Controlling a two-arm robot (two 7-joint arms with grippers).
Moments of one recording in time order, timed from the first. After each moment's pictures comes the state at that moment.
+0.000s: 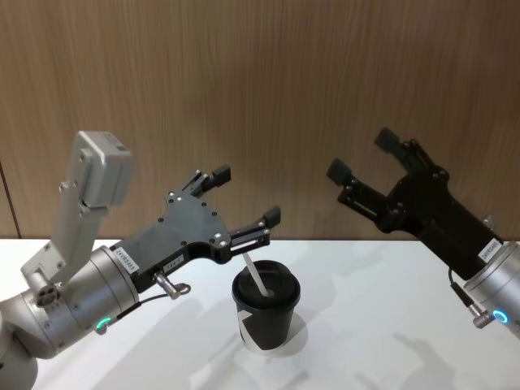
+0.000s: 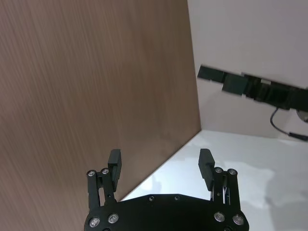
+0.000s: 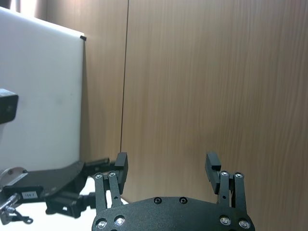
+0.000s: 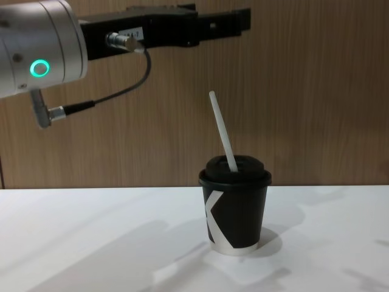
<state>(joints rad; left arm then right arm) -0.39 0.49 0.48 -1.77 -0.55 0.04 -0.37 0.21 0.42 -0.19 -1.83 0.58 0.01 0.49</state>
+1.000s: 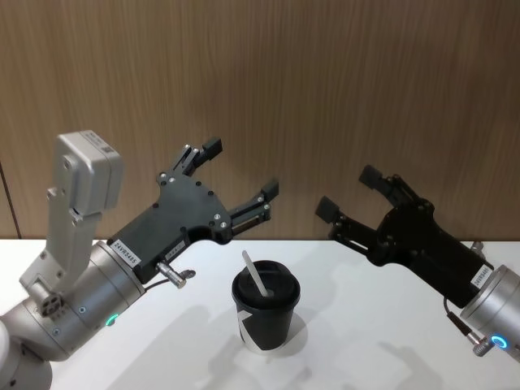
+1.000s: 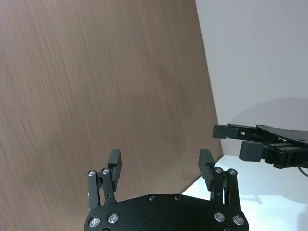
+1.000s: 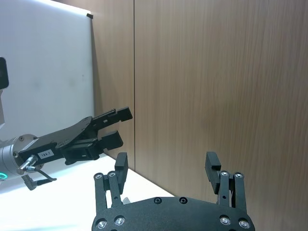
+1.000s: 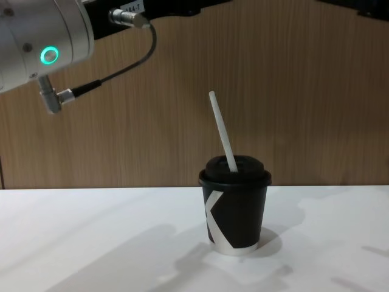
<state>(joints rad) -0.34 0.43 0.45 -1.80 -0.45 -0.08 -0.29 0.18 0.47 -0.22 -1.84 0.63 0.08 0.51</state>
